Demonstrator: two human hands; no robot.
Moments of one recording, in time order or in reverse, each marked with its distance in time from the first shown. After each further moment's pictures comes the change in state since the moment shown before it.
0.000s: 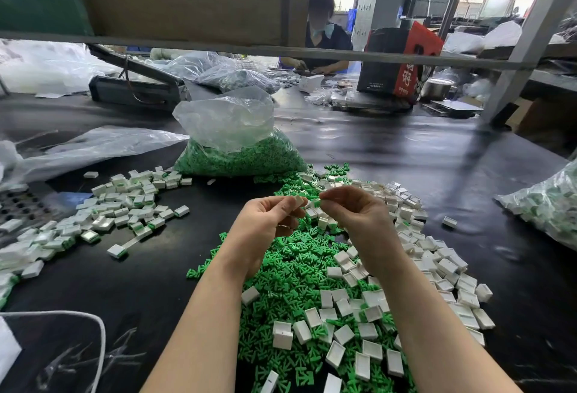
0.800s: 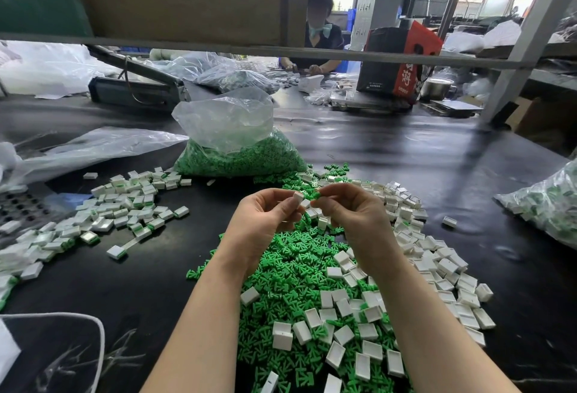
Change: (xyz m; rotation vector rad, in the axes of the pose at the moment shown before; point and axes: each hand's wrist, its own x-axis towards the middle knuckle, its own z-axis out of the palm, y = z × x) left_hand 0.000 0.002 0.001 -0.031 0.030 0.080; right_hand 0.000 -0.005 0.008 0.050 0.000 -0.029
